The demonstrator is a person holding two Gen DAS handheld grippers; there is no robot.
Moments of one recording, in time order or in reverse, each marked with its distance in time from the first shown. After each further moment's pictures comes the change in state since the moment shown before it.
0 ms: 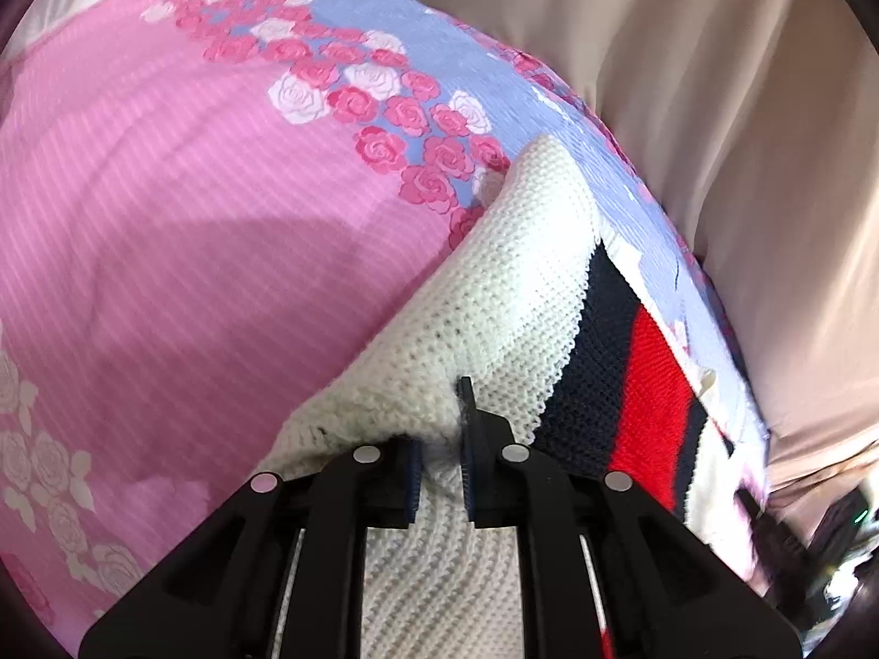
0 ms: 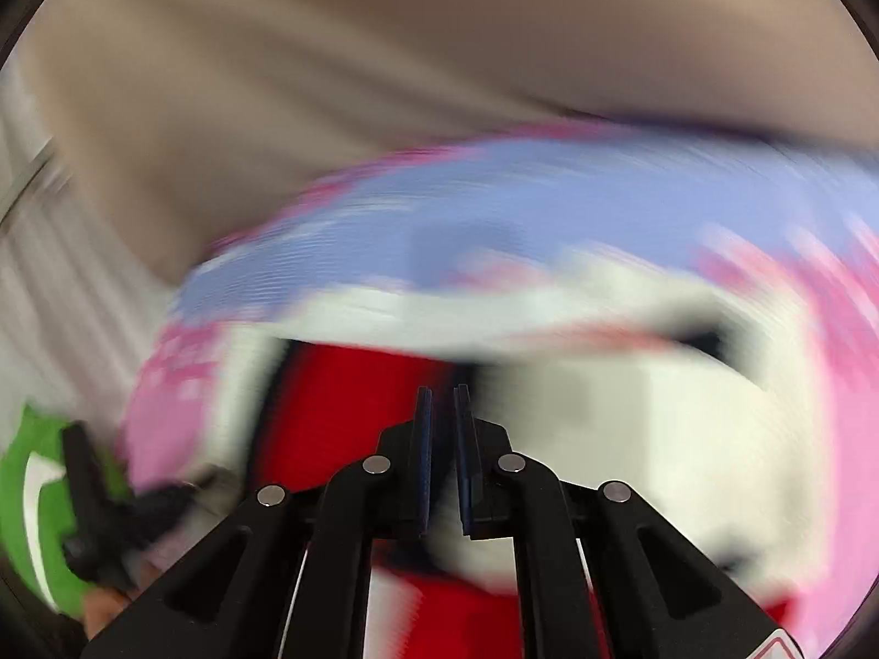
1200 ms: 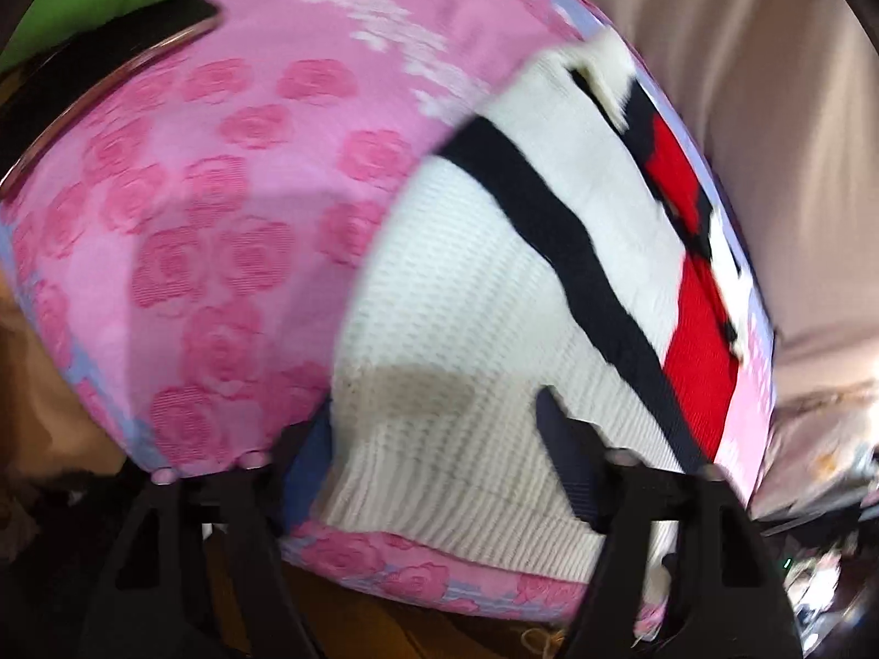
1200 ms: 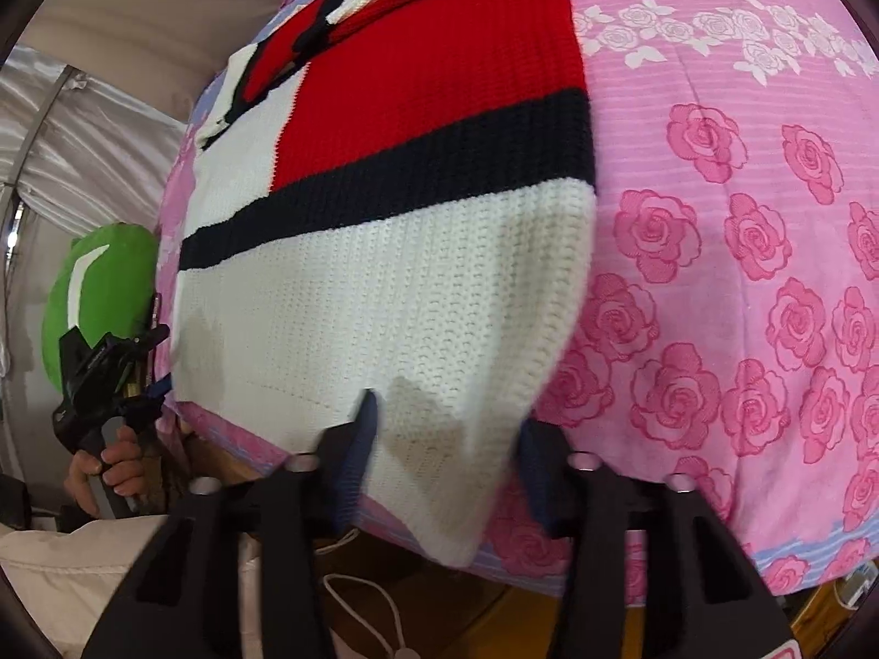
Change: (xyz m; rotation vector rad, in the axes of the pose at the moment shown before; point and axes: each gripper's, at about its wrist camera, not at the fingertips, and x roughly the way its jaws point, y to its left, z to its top) left arm -0.143 0.087 -0.201 -0.051 0.176 0.036; right arm -0.146 -0.091 -0.269 0.090 0.453 0.129
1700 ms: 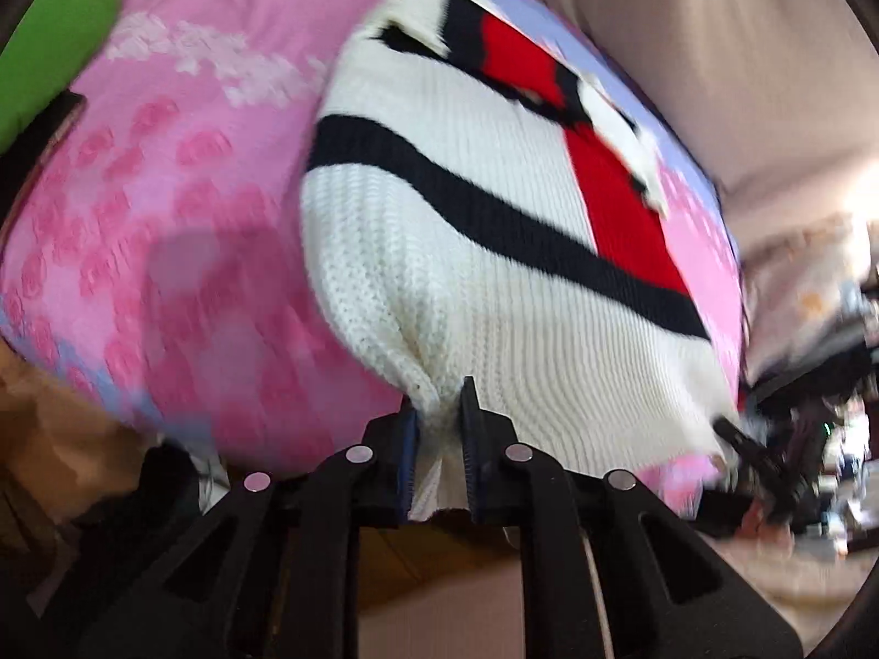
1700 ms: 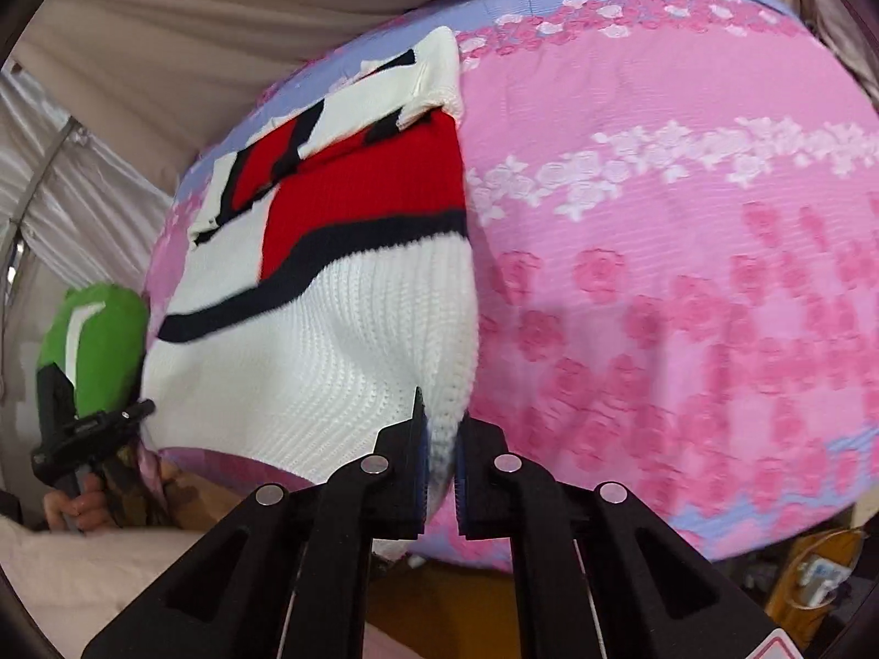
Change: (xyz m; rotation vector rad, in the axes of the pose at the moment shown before) left arm -0.054 -0.076 -0.053 0.287 0.184 -0.071; right arm -0.121 -0.034 -0.005 -0.014 -0.191 -0.135
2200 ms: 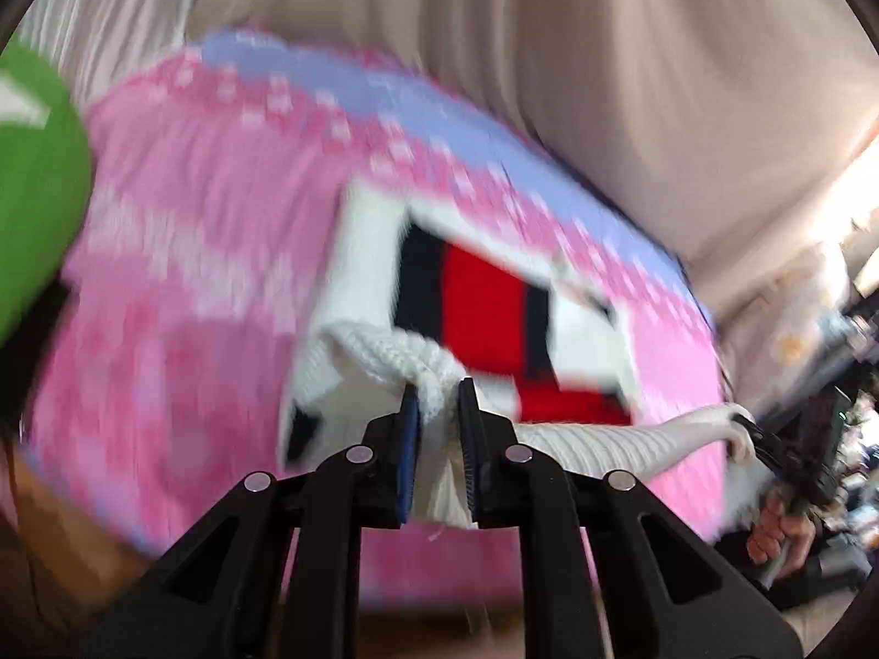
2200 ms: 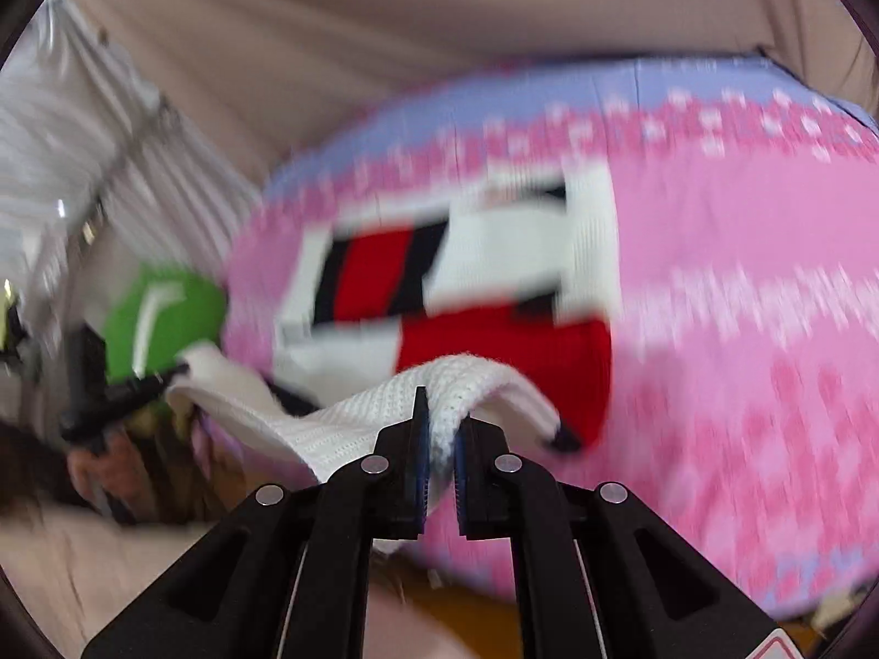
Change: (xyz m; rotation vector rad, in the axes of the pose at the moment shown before) left arm -0.044 -0.039 0.100 0.077 -0.324 0.012; right arm -0.040 0.031 0.098 -0.130 -0.111 0.212
